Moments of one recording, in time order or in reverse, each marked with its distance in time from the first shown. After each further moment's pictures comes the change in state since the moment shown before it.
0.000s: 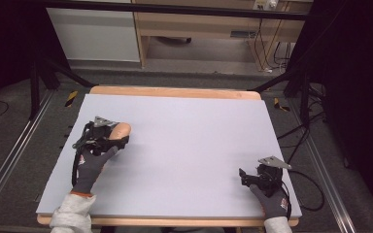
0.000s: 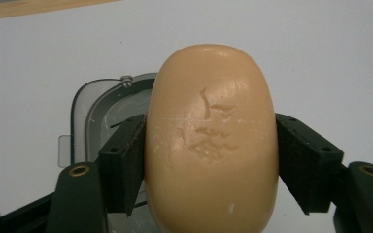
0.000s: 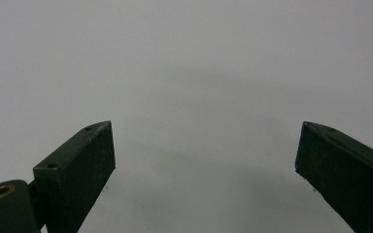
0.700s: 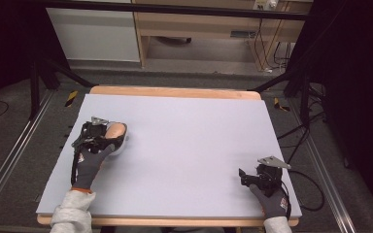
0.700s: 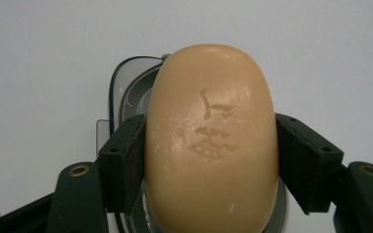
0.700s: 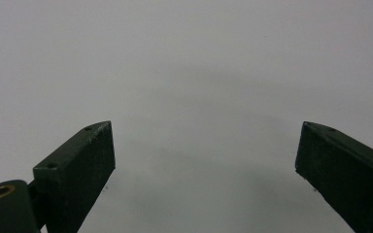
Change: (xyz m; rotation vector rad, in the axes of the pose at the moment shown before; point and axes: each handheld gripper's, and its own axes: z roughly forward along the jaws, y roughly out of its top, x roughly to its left) left arm 0.021 -0.009 0.021 0.043 0.061 -0.036; right arm 0.001 0.000 0.001 0.009 0.001 0.001
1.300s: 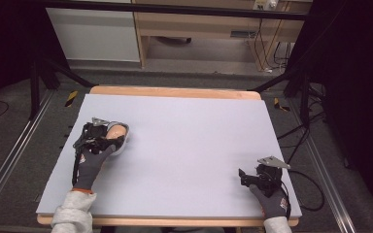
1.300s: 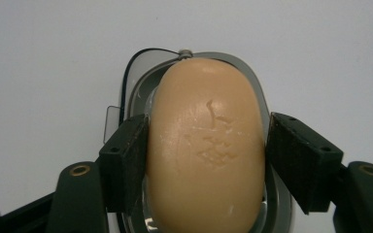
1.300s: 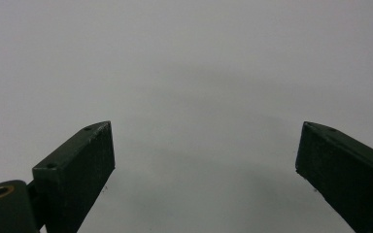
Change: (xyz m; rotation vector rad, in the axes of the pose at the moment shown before) left arm -0.002 -0.002 0.002 -0.005 0.023 0.007; right arm 0.001 0.000 0.000 0.001 0.000 0.000
